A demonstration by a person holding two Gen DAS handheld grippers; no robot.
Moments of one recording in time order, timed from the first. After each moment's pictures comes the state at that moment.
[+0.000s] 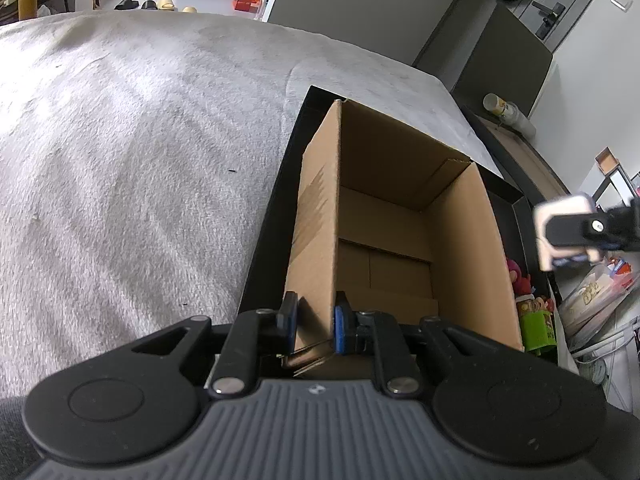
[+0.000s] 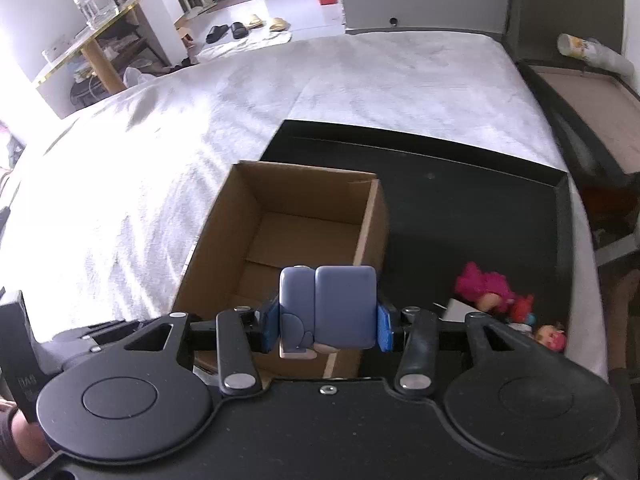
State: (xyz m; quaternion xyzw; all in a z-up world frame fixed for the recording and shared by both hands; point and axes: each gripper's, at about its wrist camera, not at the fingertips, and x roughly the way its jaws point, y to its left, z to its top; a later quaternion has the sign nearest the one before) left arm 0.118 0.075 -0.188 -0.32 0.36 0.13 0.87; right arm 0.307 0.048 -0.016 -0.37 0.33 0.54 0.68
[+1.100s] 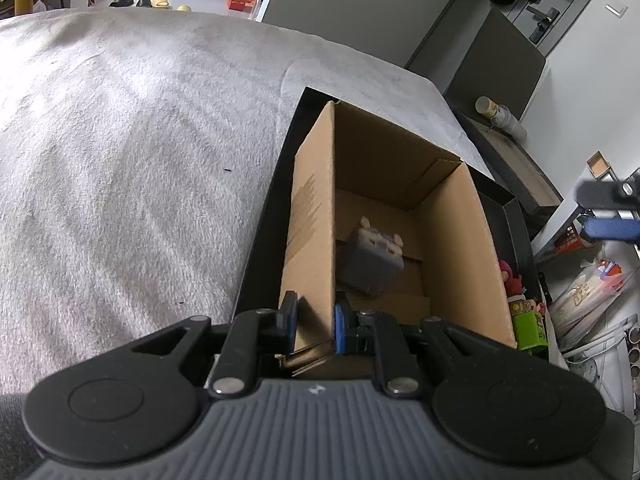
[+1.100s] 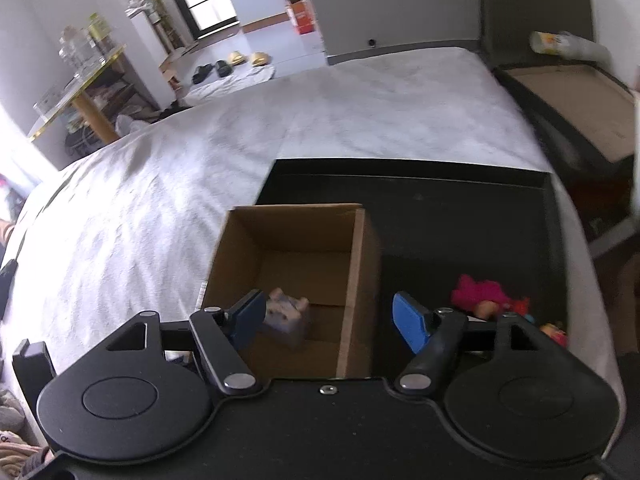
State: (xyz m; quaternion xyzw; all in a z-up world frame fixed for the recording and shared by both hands) left arm 0.113 0.076 -0.188 -0.34 0.34 0.13 0.86; right arm 0.329 0.030 0.015 -0.31 0.32 0.55 0.70
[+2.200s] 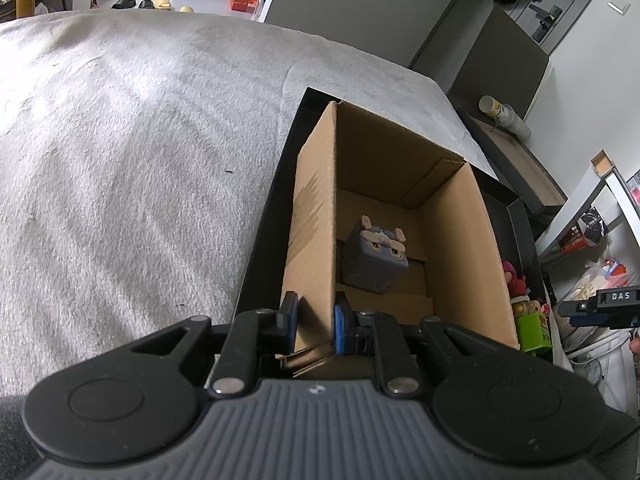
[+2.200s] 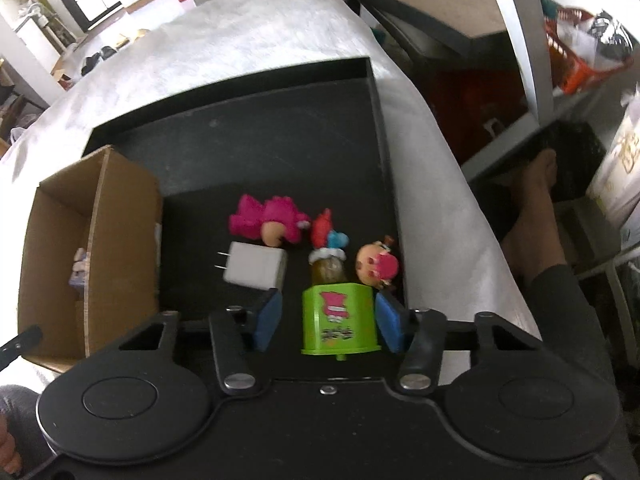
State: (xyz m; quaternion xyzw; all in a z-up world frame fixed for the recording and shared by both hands) left arm 0.115 0.076 -0.188 -0.35 0.33 0.15 0.86; right arm 0.489 -0.005 -0.031 -0.35 0.39 0.47 0.71
